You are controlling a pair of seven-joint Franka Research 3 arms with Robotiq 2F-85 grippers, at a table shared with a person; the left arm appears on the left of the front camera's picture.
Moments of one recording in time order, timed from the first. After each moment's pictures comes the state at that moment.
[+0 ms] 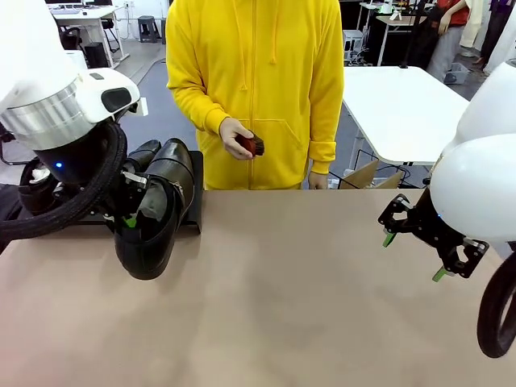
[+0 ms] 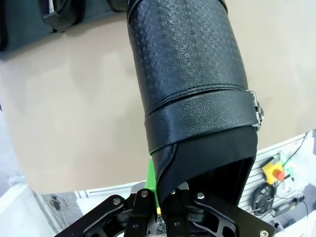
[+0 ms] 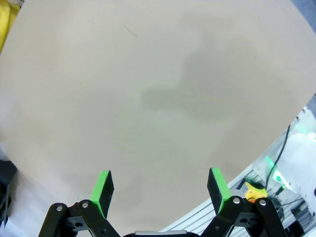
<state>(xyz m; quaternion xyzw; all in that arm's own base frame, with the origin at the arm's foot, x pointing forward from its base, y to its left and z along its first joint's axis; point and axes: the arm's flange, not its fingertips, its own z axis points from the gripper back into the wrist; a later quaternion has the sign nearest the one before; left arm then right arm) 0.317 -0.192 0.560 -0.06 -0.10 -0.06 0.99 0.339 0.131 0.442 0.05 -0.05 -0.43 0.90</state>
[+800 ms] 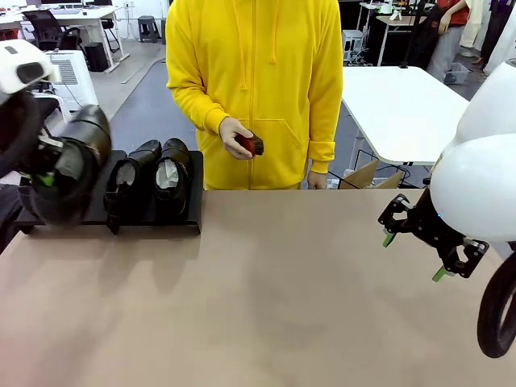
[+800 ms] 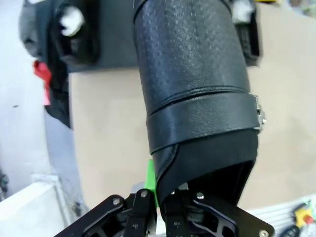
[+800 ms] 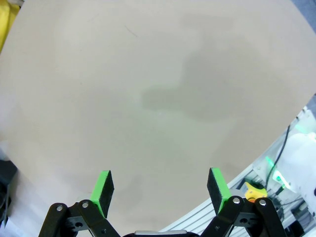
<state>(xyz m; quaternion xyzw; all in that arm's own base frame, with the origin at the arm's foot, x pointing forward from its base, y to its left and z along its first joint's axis) 0.384 -0.055 0.575 0.03 -0.17 0.02 0.98 0.339 0.131 0.442 0.05 -0.05 -0.43 0.90</state>
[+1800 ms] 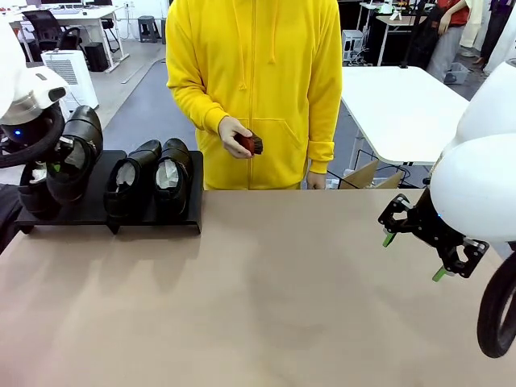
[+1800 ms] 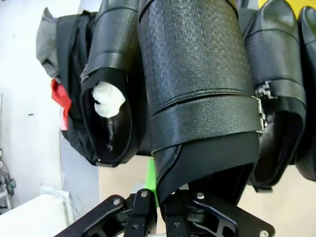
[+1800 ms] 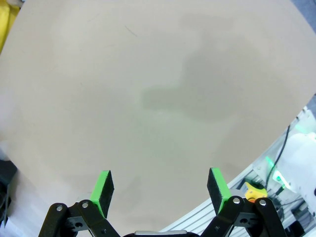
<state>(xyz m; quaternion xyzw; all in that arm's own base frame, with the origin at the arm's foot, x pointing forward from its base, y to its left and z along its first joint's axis) 0.534 0.003 0.496 0.08 -0.20 0.06 0.98 0.339 0.131 0.443 0.05 -0.05 -0.43 0.90</state>
